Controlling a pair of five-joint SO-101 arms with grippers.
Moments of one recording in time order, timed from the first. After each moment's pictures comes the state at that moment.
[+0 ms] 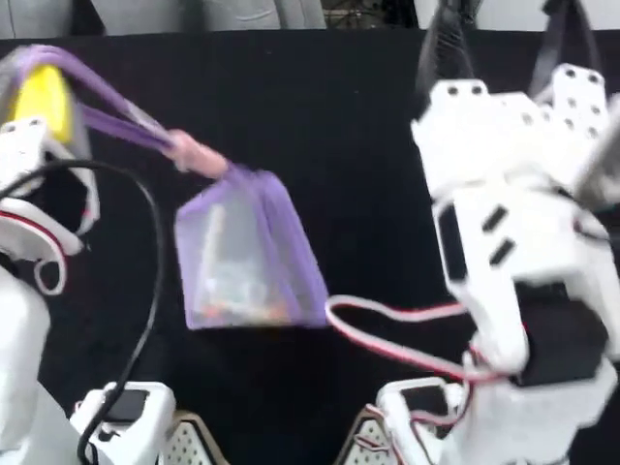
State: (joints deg) left arm -8.1 -43.7 -27.0 73.5 9.1; right arm -6.4 -40.6 -9.7 49.6 -0.6
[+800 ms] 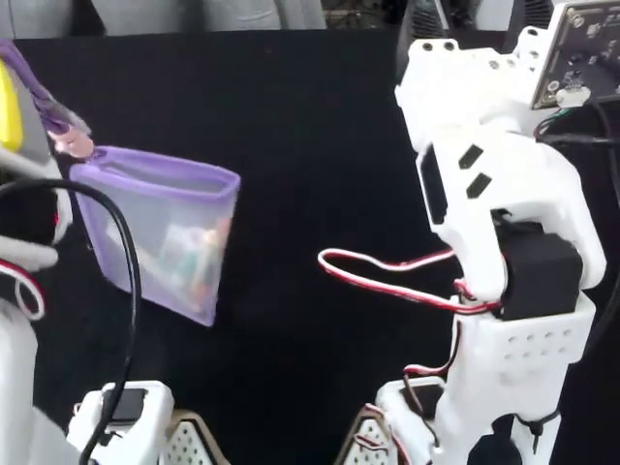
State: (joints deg) left arm -9.4 -47.3 -23.0 58.9 15.3; right arm -6.3 -33.8 -12.1 49.6 -0.6
